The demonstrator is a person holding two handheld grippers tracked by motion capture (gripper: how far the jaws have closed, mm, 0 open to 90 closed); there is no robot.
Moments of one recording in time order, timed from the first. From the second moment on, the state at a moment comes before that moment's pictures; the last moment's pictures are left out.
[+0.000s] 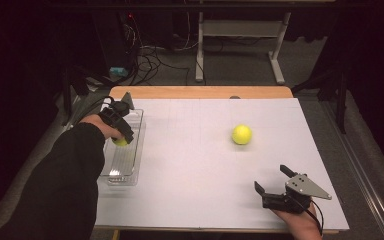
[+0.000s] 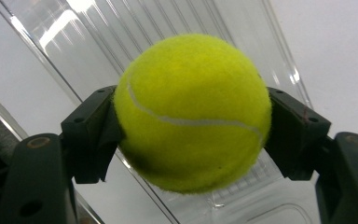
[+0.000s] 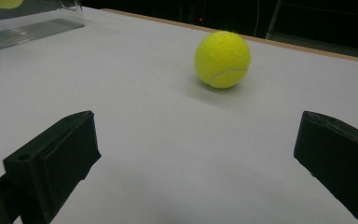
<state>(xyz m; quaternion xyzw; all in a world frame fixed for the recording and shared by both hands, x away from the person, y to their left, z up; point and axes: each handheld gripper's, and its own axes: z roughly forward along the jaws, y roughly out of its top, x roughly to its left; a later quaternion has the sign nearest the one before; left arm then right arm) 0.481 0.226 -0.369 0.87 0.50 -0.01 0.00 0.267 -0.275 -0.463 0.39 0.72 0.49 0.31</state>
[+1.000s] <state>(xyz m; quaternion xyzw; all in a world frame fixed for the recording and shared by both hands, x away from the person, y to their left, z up) 0.451 0.198 -0.346 0.89 0.46 0.01 0.03 0.266 -0.275 -0.463 0.39 0.72 0.48 0.31</state>
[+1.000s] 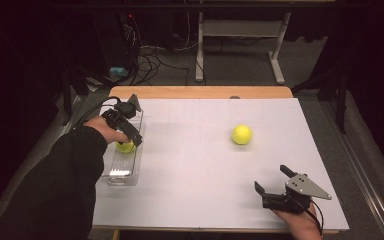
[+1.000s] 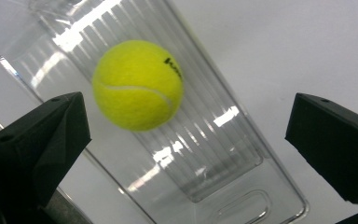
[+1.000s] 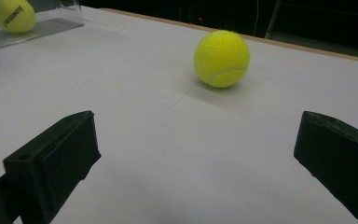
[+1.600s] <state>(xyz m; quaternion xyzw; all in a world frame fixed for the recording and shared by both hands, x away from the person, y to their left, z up) 0.425 0.139 -0.355 0.92 0.39 0.02 0.04 0.267 -0.276 -0.463 0.40 0.72 0.48 0.31</state>
